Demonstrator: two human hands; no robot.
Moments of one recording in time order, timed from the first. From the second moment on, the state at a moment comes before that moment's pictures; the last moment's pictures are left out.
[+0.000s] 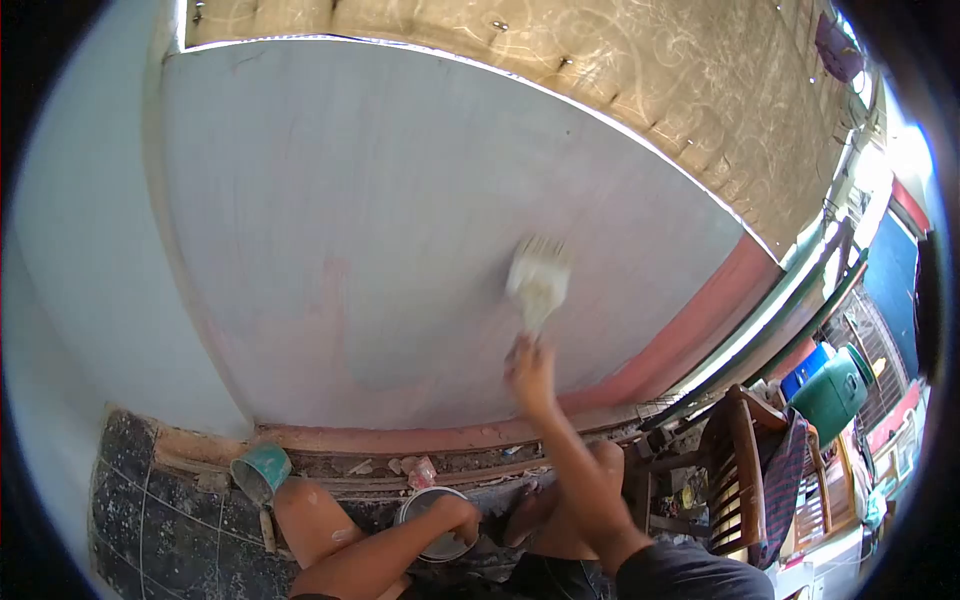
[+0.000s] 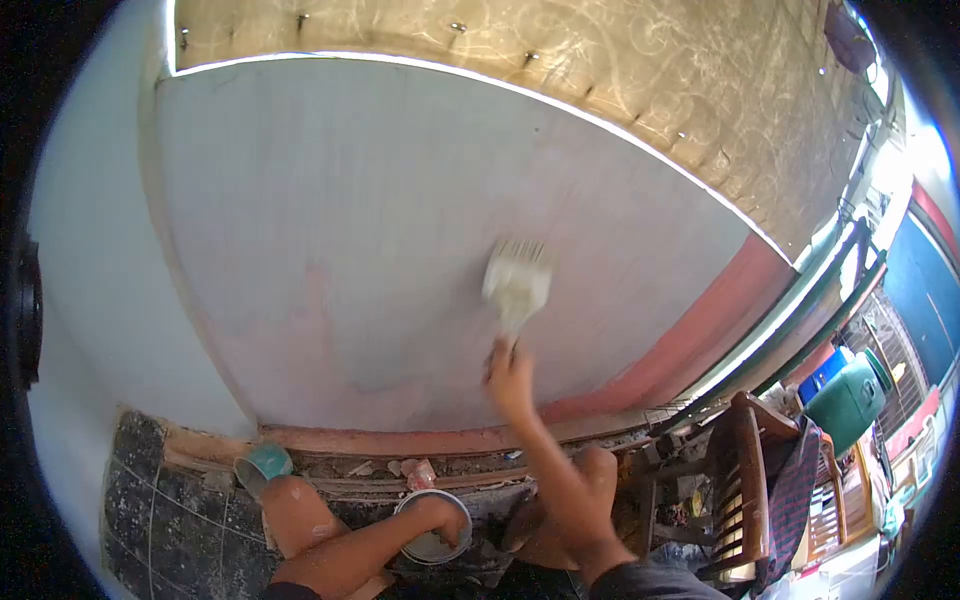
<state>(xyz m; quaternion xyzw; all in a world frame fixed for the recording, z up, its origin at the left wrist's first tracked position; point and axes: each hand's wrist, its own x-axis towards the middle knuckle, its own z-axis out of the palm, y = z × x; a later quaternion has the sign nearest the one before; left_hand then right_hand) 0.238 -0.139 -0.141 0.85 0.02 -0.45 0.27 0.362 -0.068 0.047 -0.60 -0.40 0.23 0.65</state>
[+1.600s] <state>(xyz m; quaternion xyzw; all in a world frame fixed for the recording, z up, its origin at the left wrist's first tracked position) 0.190 -0.134 -0.055 0.90 0.07 -0.30 0.30 0.429 -0.158 -0.161 -0.83 -0.32 0.20 0.41</state>
